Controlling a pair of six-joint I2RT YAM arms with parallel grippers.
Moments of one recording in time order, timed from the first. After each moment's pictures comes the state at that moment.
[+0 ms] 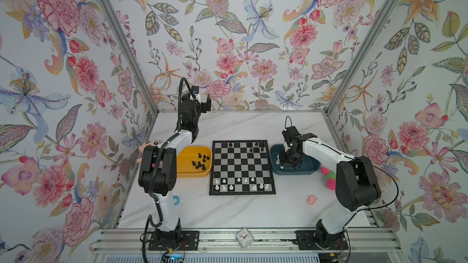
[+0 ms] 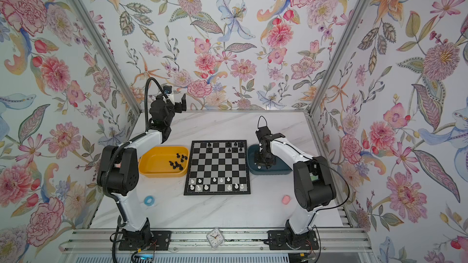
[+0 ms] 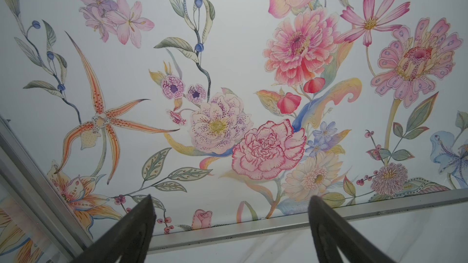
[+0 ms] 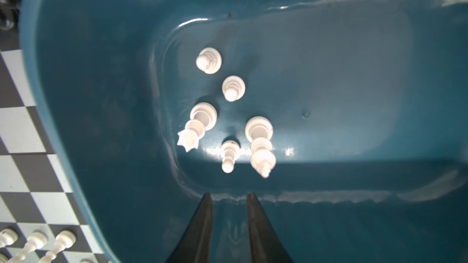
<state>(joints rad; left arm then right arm) -0.16 1.92 1.38 0.61 -0.08 0.11 0.34 1.73 1.20 -0.86 -0.04 0.38</state>
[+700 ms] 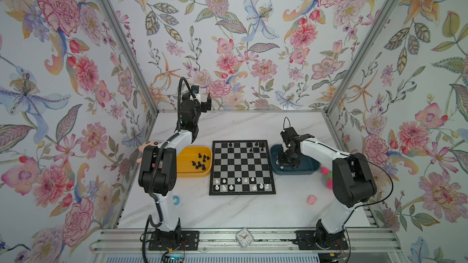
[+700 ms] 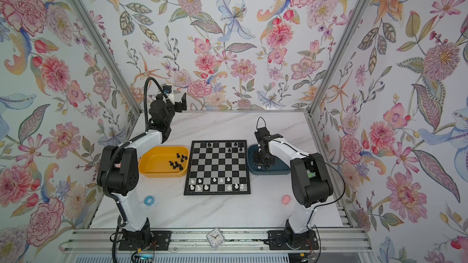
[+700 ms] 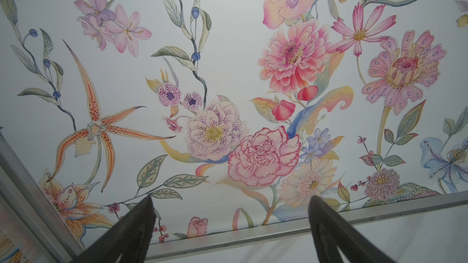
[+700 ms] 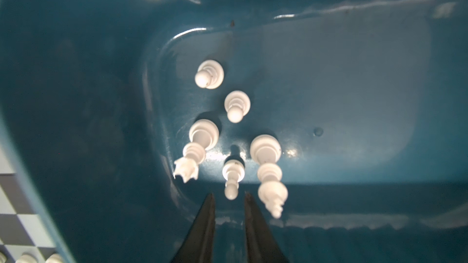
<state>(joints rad) -0.16 1.92 1.38 0.63 -0.05 0.10 0.34 1.77 1.20 -0.81 -0.04 0.38</state>
